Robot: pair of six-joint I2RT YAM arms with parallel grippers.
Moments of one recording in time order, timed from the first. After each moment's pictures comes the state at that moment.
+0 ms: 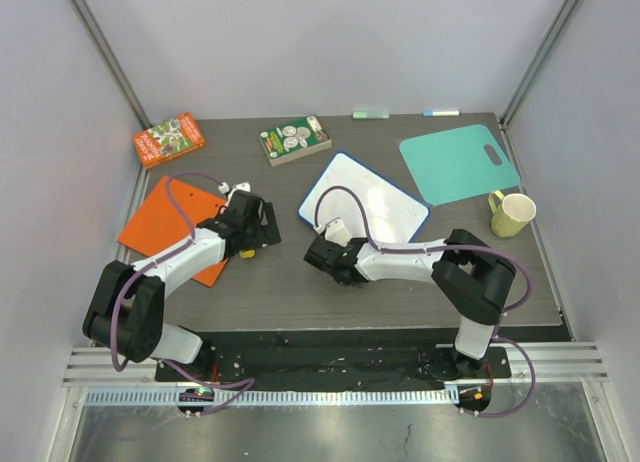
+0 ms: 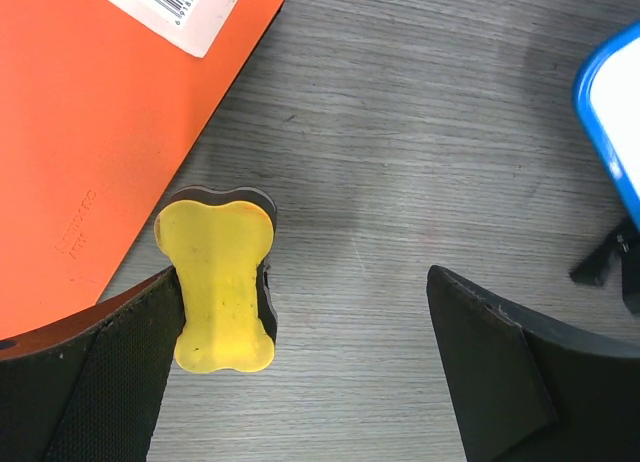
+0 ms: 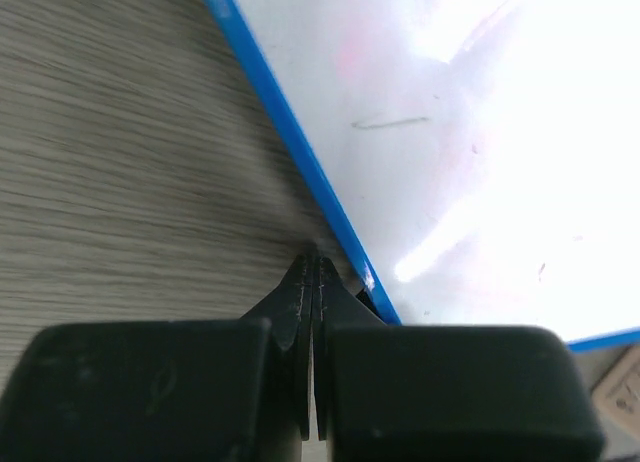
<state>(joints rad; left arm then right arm) -0.42 1.42 0.79 -0.31 -0.20 -0.58 1.03 1.79 1.06 -0.60 0.59 0.49</state>
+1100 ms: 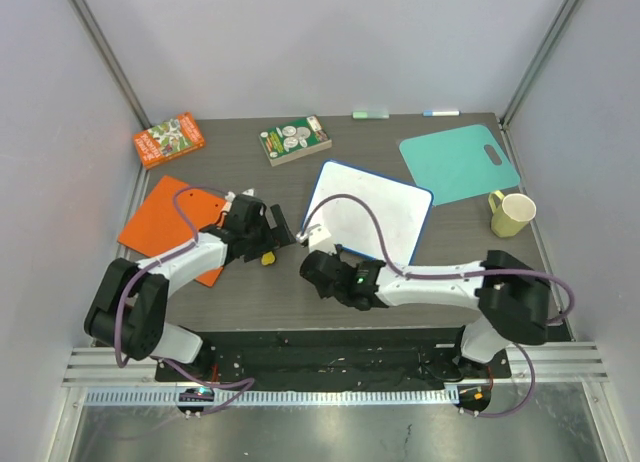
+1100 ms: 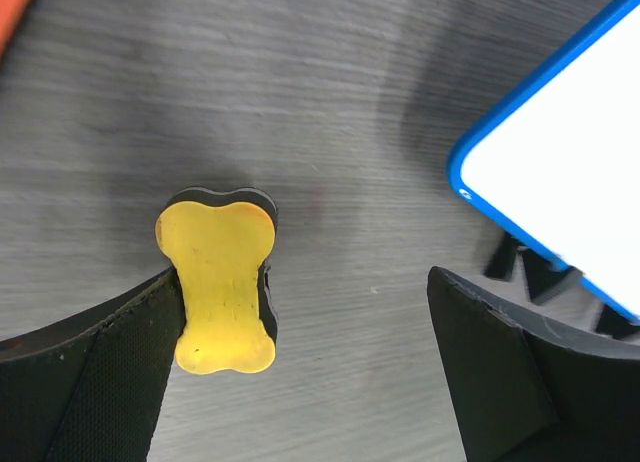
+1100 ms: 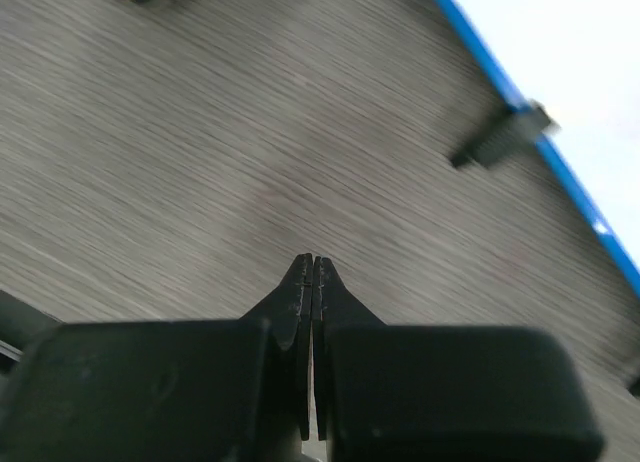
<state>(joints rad) -0.43 1.43 0.74 -0.19 0.03 -0.72 1.17 1.51 0.90 -0.27 0.47 0.51</state>
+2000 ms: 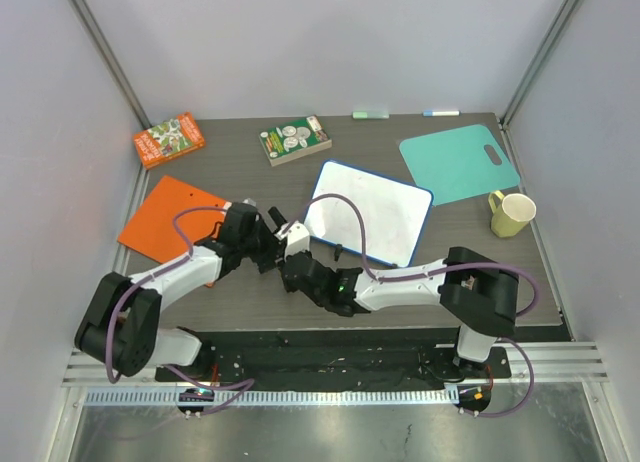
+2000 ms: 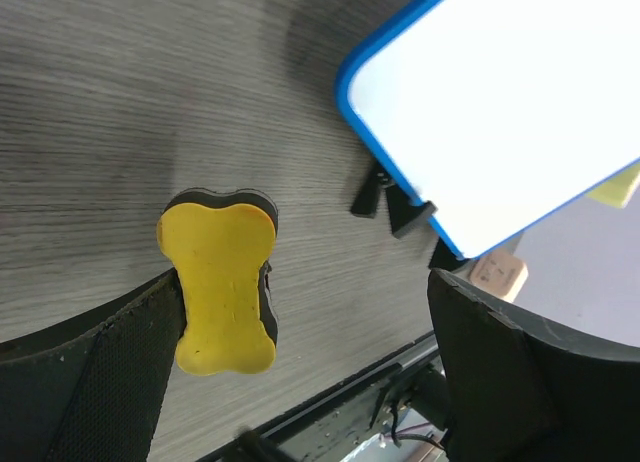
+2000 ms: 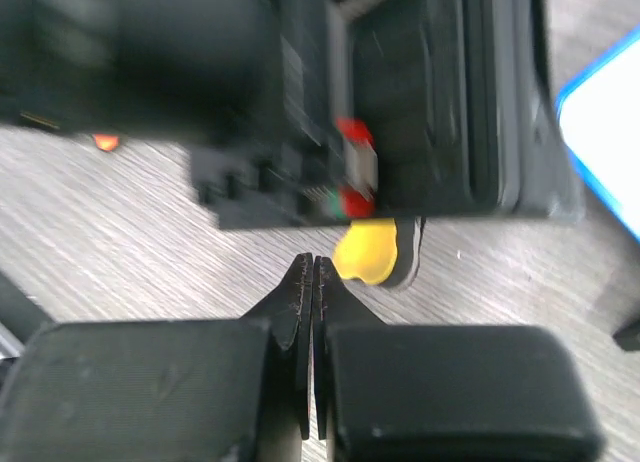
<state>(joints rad) -0.44 1.36 0.62 -0.05 0.26 -1.07 1.24 1.72 0.97 0.25 0.49 0.46</state>
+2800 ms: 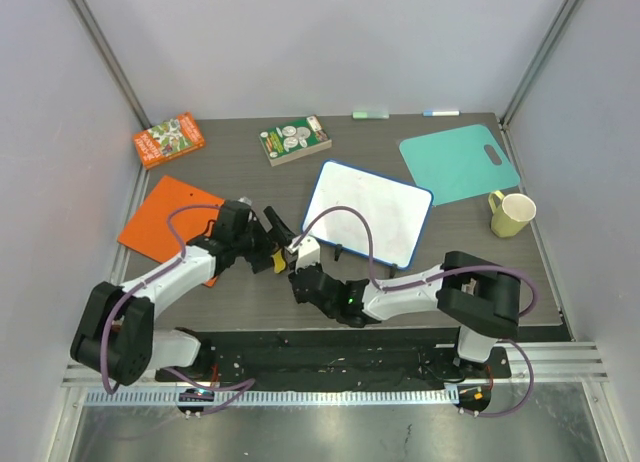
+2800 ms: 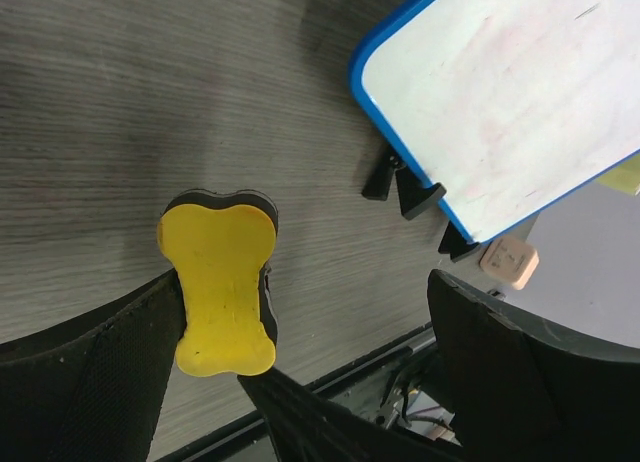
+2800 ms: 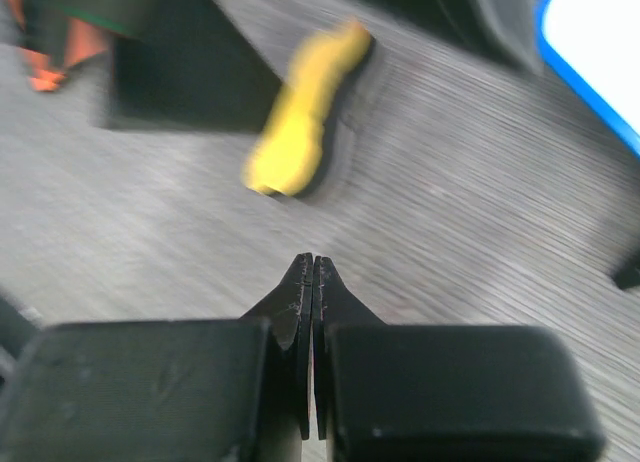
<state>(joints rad) -0.40 1.27 0.64 -0.15 0.29 -1.01 1.27 1.72 0.82 0.34 0.54 0.49</state>
